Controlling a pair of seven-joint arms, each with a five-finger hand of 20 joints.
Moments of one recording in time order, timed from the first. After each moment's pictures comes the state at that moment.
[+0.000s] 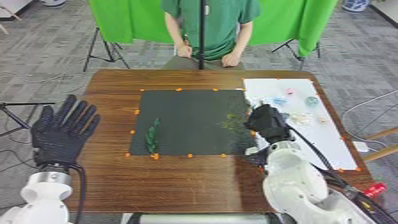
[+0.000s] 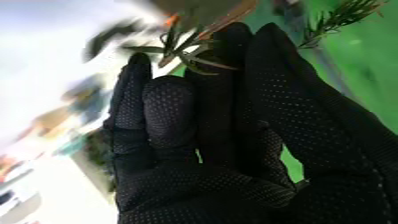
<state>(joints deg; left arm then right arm) 125.1 -58.2 -98.1 -124.6 6.0 13.9 18.9 -88.9 -53.2 55.4 -116.5 -118.0 17.9 44.3</state>
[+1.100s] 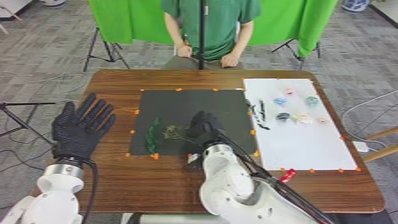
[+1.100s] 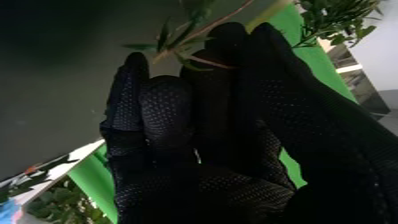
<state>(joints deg) 120.7 -55.6 -93.5 -123.0 5.7 15.3 16.1 -74.8 -68.9 34.1 -103.2 -124.2 18.5 47.7</state>
